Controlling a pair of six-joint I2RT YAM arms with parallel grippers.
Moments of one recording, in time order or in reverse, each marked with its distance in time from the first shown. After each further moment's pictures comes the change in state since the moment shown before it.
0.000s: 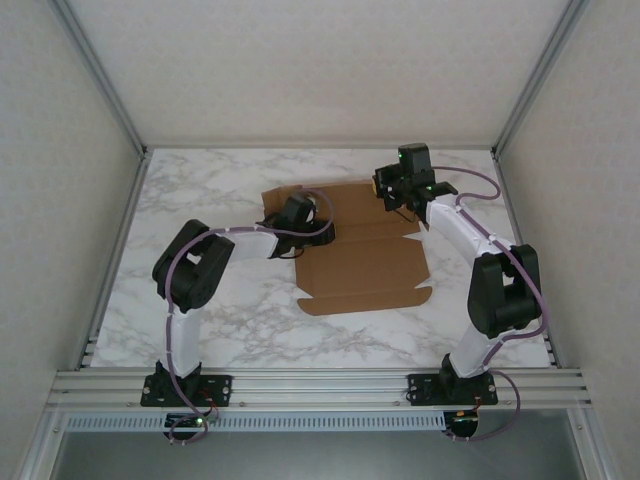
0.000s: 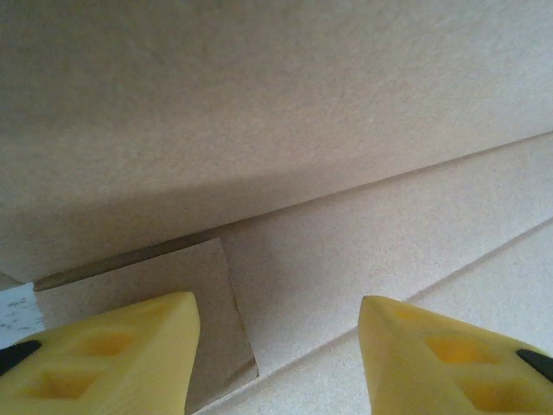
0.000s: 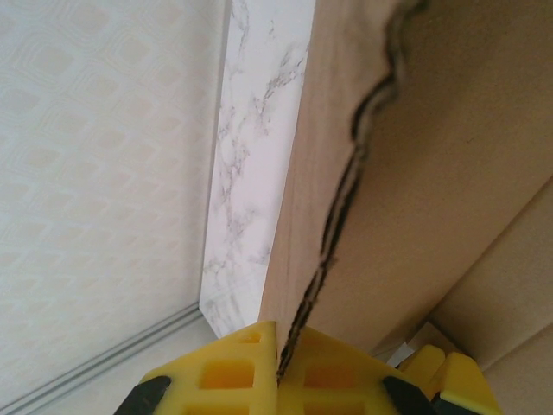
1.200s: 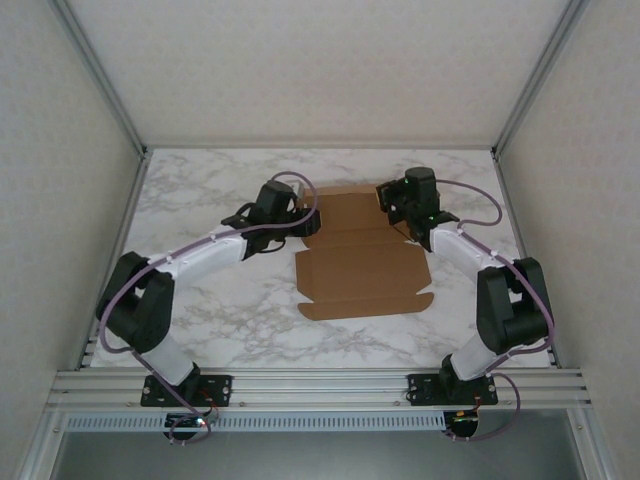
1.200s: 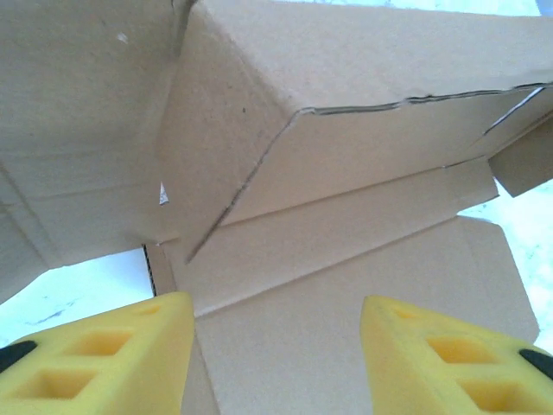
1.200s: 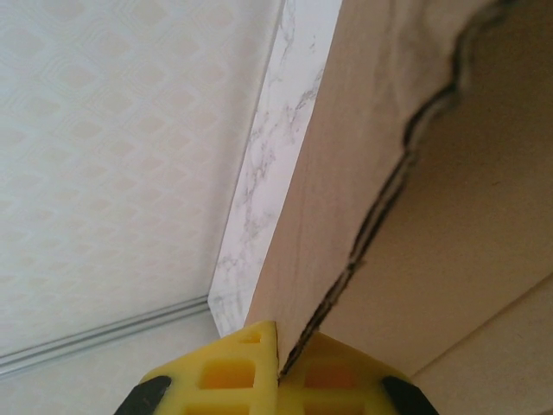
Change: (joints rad) left arm 0.008 -0.411 -0.078 -0.248 -0.075 0.078; right arm -0.003 -0.114 -0.318 0.386 0.018 -0.098
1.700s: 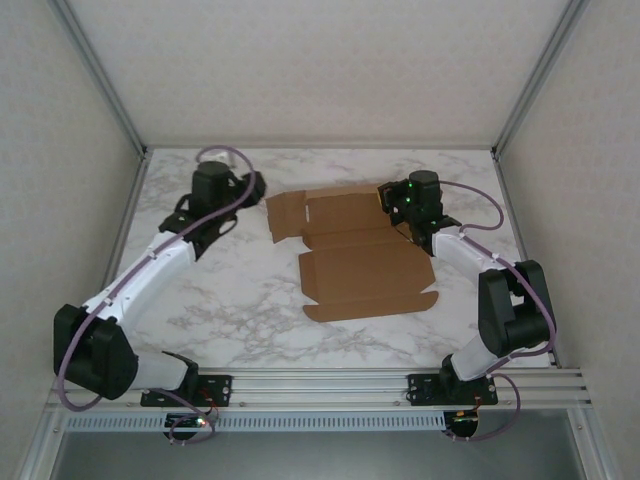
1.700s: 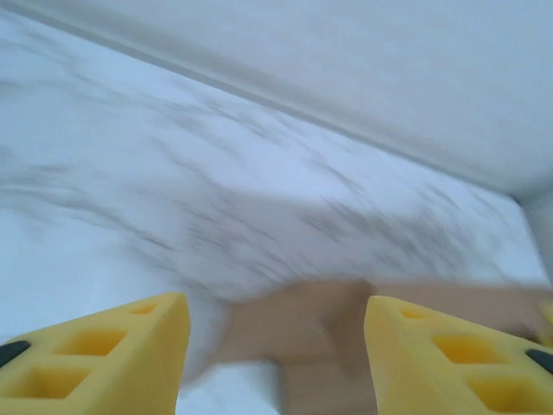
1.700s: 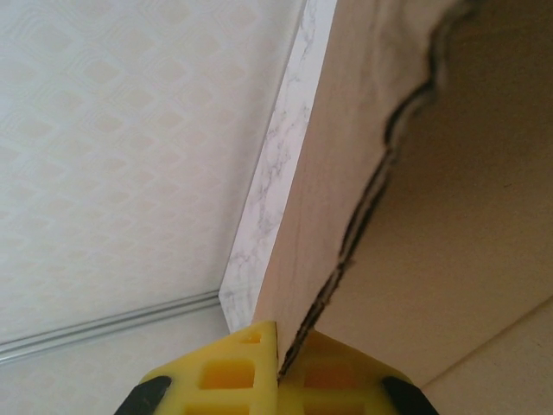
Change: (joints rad) left arm 0.275 -0.272 -0.028 -0.032 -0.157 -0.072; right arm -0.015 -0.017 -0.046 0.076 -0.027 -0.014
